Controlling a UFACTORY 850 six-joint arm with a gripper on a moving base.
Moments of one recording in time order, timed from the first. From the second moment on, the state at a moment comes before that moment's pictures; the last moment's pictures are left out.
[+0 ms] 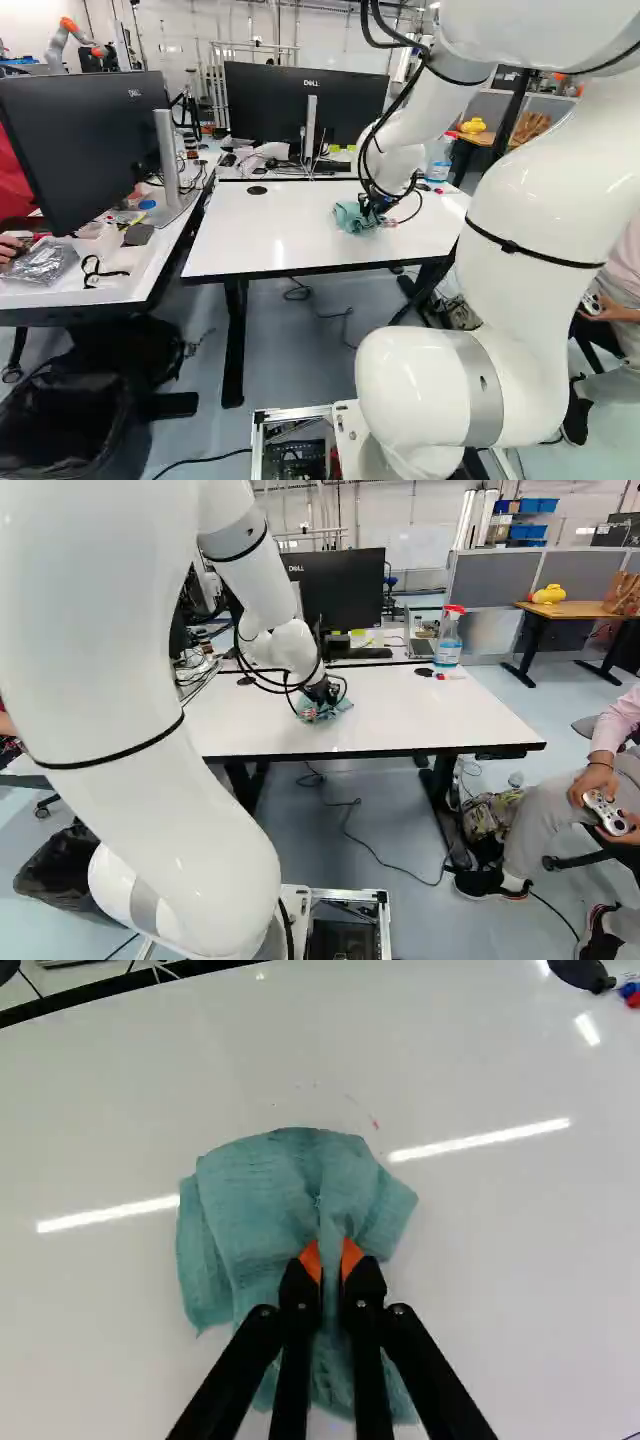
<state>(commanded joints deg) -10.0 -6.8 -42.7 0.0 -0.7 0.0</state>
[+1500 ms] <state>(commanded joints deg) -12.9 -14.3 -50.8 0.0 -0.7 0.0</state>
